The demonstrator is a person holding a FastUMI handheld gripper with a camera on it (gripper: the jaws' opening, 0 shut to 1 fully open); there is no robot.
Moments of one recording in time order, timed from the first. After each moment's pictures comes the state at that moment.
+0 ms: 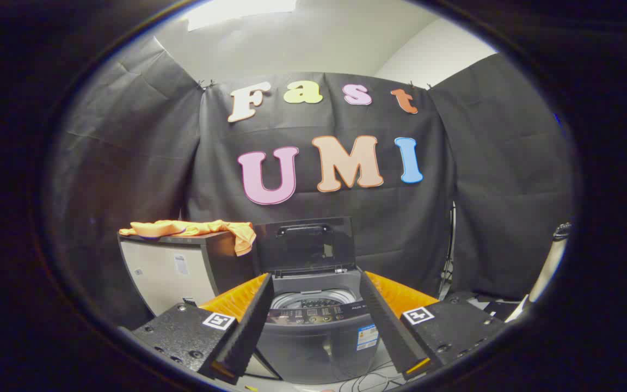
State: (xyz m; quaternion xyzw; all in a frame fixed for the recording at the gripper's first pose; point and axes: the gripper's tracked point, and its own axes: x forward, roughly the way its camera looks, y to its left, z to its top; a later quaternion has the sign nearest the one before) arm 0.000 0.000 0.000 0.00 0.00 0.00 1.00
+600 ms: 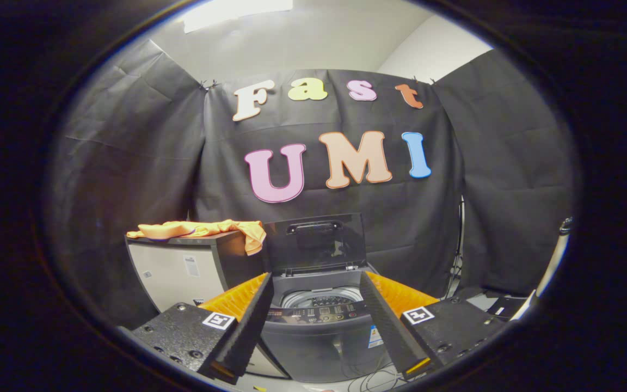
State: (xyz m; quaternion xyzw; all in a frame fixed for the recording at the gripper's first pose) arm 0.004 0.020 0.001 0.02 0.01 0.02 1.00
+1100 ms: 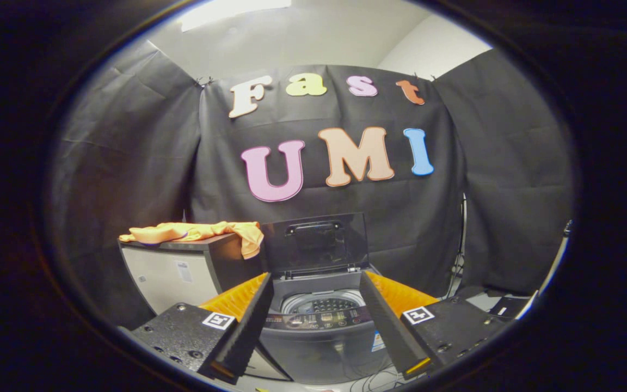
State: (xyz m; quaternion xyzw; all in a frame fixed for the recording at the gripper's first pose) arm 0.044 0.031 0.003 0.02 0.02 0.03 1.00
